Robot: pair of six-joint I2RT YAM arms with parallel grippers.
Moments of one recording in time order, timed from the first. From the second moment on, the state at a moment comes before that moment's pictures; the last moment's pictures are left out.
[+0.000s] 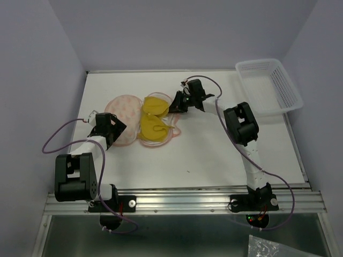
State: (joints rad) left arm 0.04 1.38 0.59 -0.02 -0.13 -0.81; right arm 0.46 2.40 1.78 -0.06 -0.65 0.75
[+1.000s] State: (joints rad) left arm 0.04 1.27 0.59 -0.13 -0.13 -0.81; right arm 0.66 2.21 1.88 -0.25 -0.37 0.36
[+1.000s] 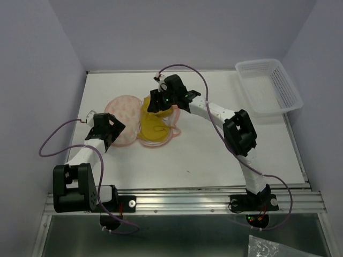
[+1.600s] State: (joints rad) left arm 0.04 1.30 0.59 -0.13 -0.12 -0.82; right arm 0.69 2.45 2.00 -0.23 -0.39 0.32
